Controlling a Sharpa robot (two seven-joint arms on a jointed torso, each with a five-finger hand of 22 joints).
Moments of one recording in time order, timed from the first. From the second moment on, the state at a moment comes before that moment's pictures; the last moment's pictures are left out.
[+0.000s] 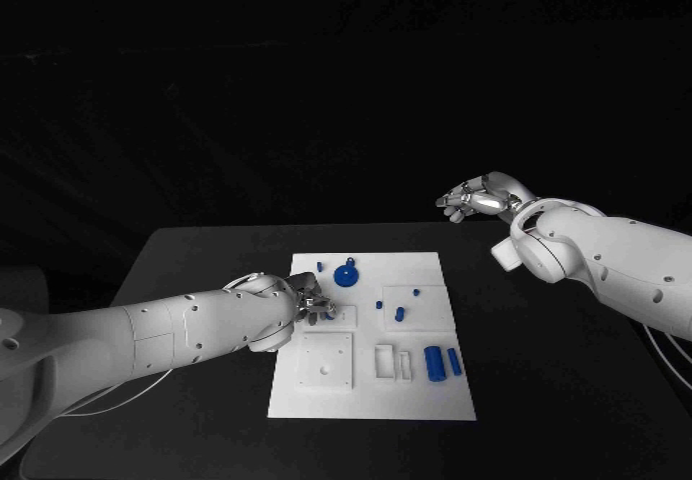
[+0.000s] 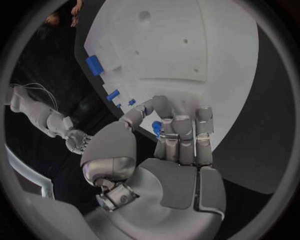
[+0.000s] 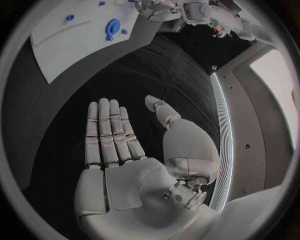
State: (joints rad) left arm 1.17 -0.59 -0.24 1.19 -1.01 -0.27 -0.37; left_hand 0.83 -0.02 0.66 -0.27 0.39 1.09 0.08 0.50 0.85 1.45 -0.09 0.74 0.55 1.18 -0.16 1.47 0.45 0.01 0.91 -0.12 0.98 1.31; right arm 1.29 -0.62 -0.03 1.06 -0.71 -0.26 0.08; right_hand 0.87 -0.08 0.44 -0.28 0.51 0.83 0.20 0.29 0.40 0.96 0.13 0.45 0.22 0.86 0.11 0.63 0.54 0.25 0.69 0.21 0.46 1.02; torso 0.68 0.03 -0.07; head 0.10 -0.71
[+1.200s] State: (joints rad) left arm 1.17 -0.60 -0.24 1.19 -1.00 -0.26 -0.37; left_hand 0.82 -0.14 0.62 -0.18 0.06 1.22 -0.02 0.52 0.84 1.43 -0.10 0.75 0.51 1.19 -0.20 1.47 0.40 0.01 0.91 -0.12 0.98 1.31; right arm 1.29 -0.62 -0.03 1.06 -0.71 -0.26 0.08; right_hand 0.87 -0.08 0.44 -0.28 0.51 0.83 0.20 0.29 0.40 0.96 0.13 0.45 0.22 0.86 0.11 0.63 0.54 0.25 0.69 0.21 0.46 1.02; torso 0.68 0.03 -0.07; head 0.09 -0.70
